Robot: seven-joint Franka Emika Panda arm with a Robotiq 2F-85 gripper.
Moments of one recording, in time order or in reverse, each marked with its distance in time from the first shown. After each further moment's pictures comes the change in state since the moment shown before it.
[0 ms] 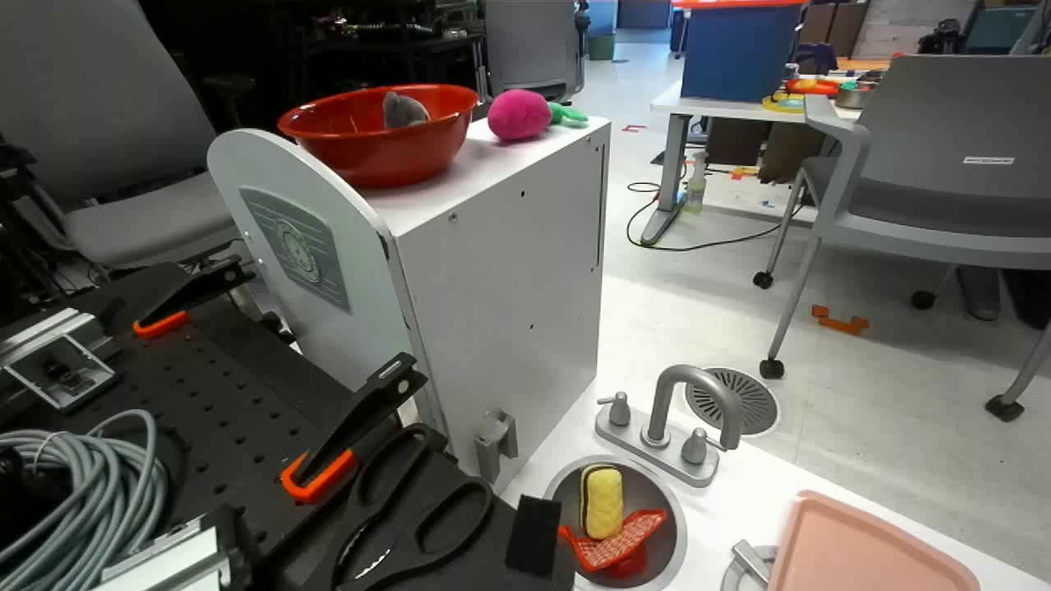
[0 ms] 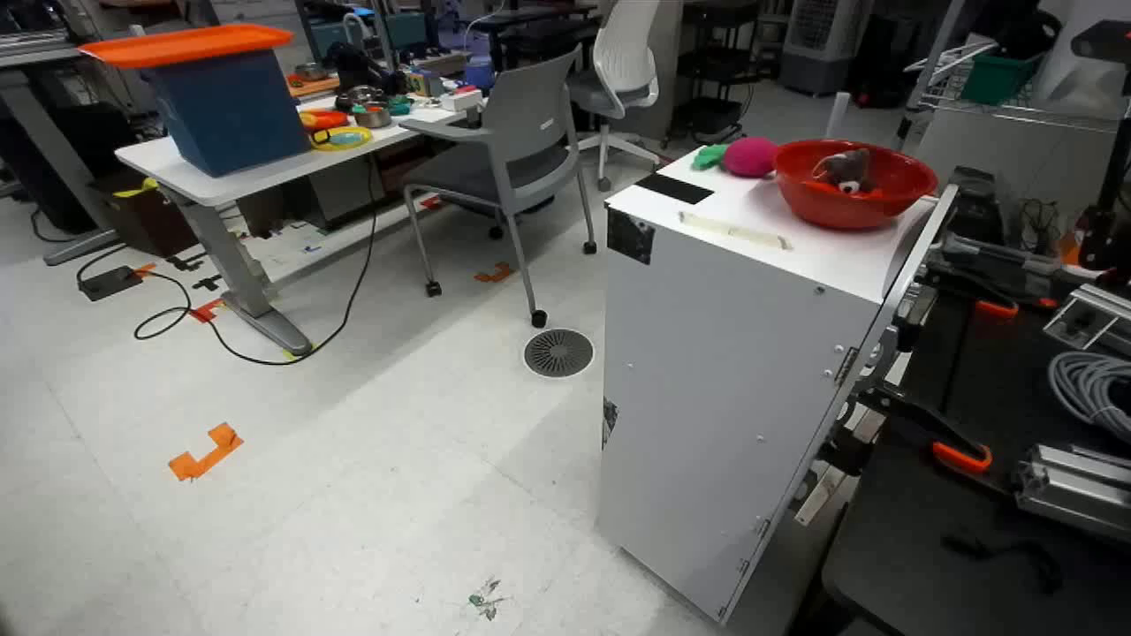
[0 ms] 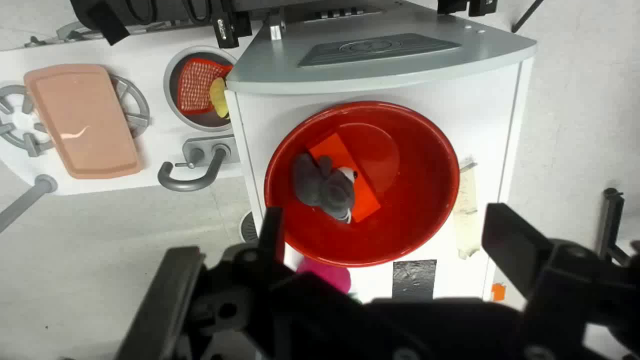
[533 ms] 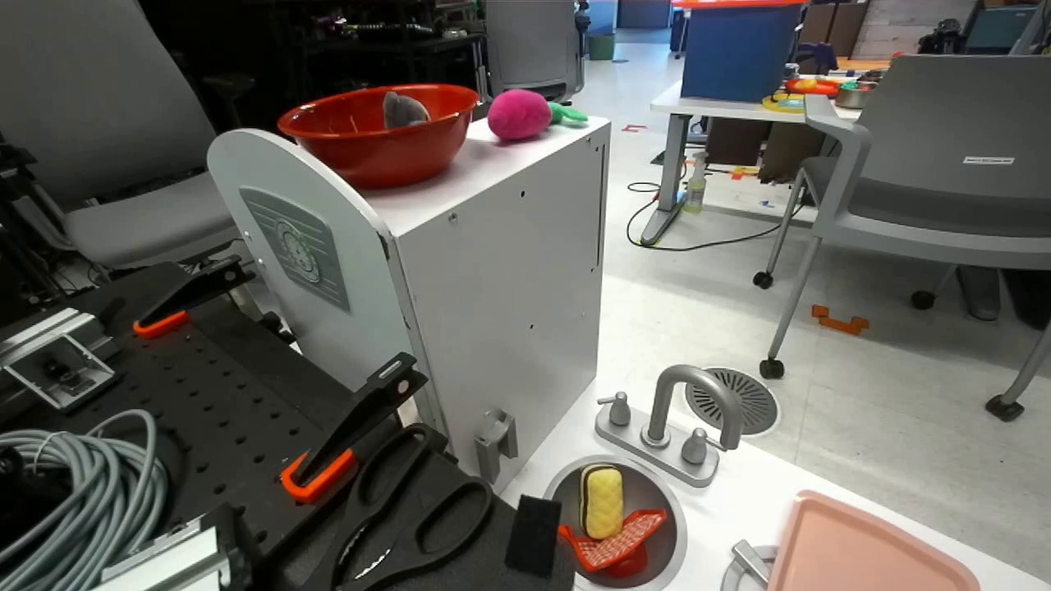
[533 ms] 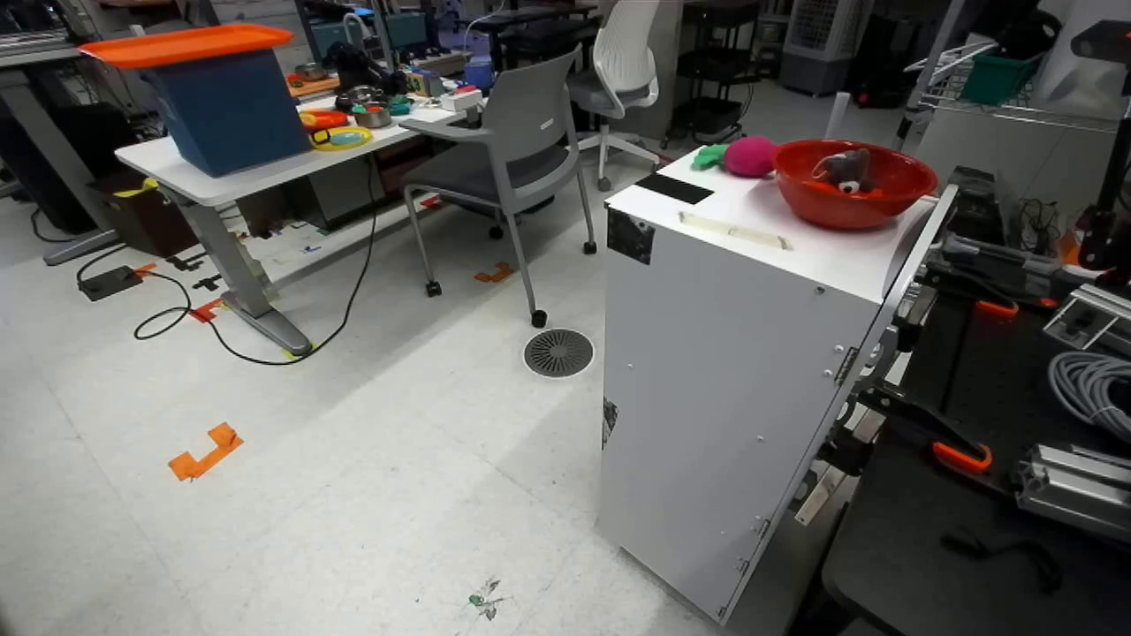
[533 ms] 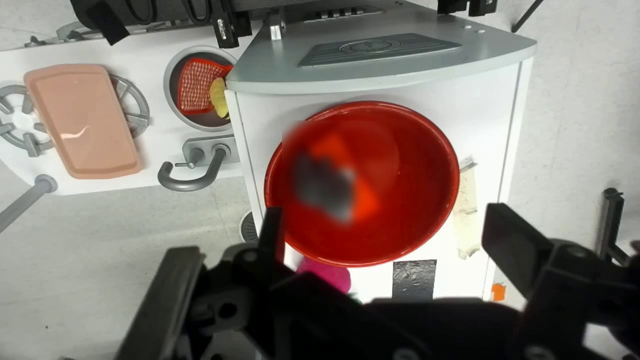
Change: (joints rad) arm 0.000 0.000 0.000 0.000 0.000 0.000 0.000
